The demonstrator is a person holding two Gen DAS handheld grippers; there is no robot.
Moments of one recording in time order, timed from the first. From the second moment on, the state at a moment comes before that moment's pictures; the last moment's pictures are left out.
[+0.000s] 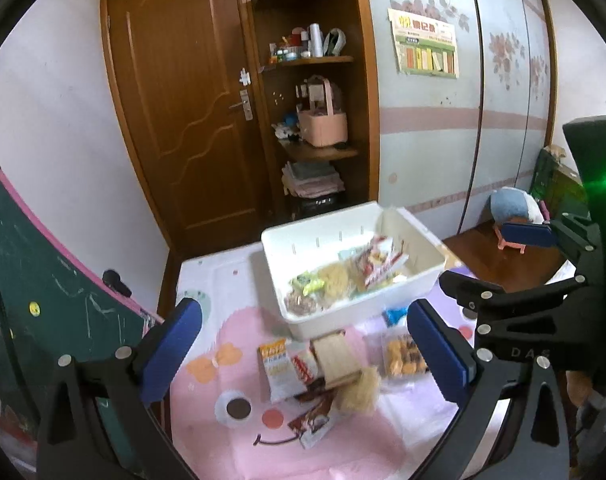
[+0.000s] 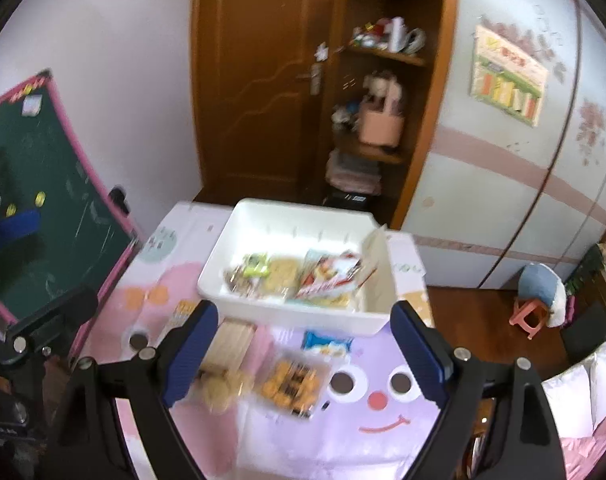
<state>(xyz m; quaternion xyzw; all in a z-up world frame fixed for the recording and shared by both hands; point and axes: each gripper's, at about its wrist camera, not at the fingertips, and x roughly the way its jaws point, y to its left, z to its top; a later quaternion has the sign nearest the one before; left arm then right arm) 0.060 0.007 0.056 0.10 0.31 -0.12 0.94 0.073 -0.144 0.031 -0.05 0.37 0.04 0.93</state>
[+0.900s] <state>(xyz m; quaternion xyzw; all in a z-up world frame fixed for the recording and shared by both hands) 0.137 0.050 -0.082 0.04 0.42 -0.04 0.90 0.130 -0.151 -0.138 -0.01 0.53 0.00 0.85</state>
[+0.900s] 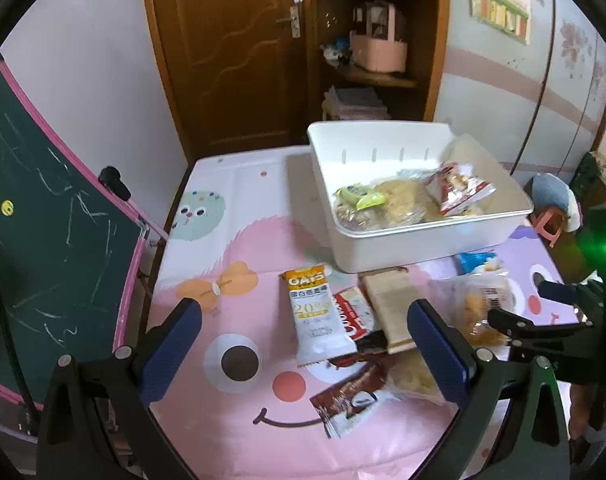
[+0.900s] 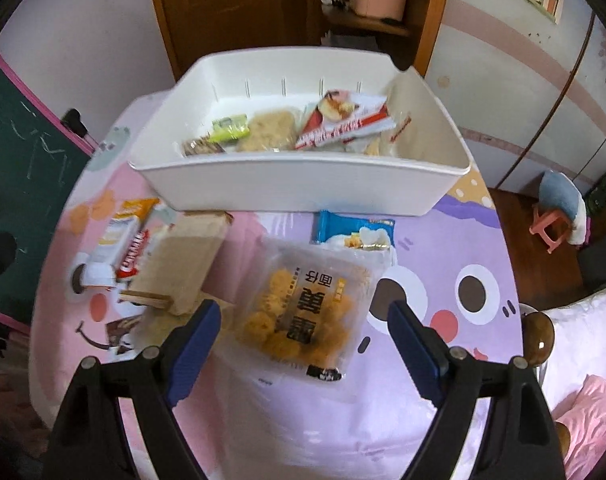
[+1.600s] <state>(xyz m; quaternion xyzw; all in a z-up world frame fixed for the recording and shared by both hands) 0.227 0.077 -0.206 -0.09 0.57 -0.01 0.82 0.141 -0.145 -0.181 -0.01 0.56 0.01 0.83</state>
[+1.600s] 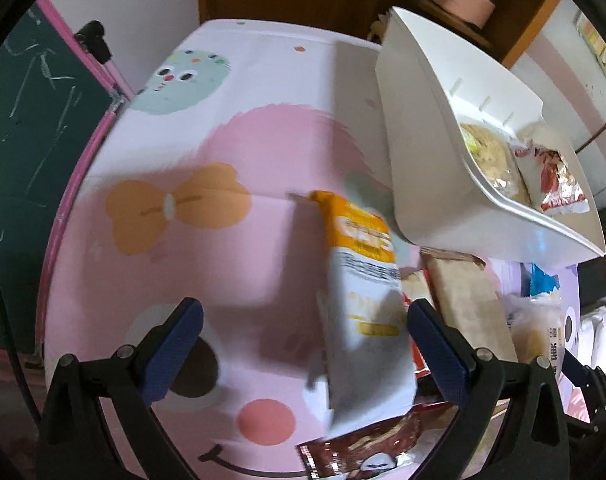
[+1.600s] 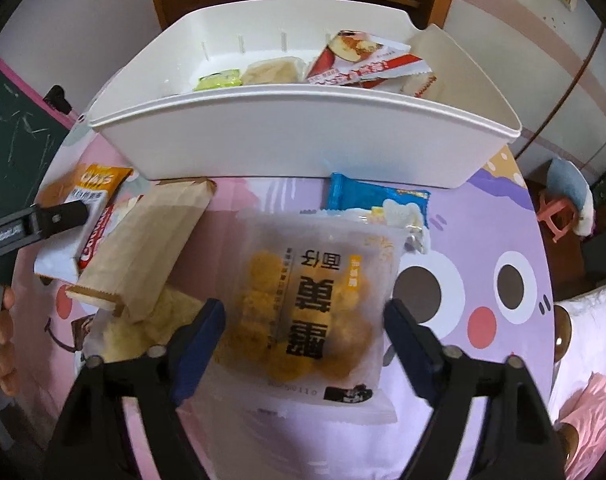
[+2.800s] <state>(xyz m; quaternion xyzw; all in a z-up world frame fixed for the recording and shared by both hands) 0.134 0.025 -0.001 -0.01 0.39 -0.09 0.92 0.091 -0.188 -0.021 0.07 0.41 0.09 0.90</state>
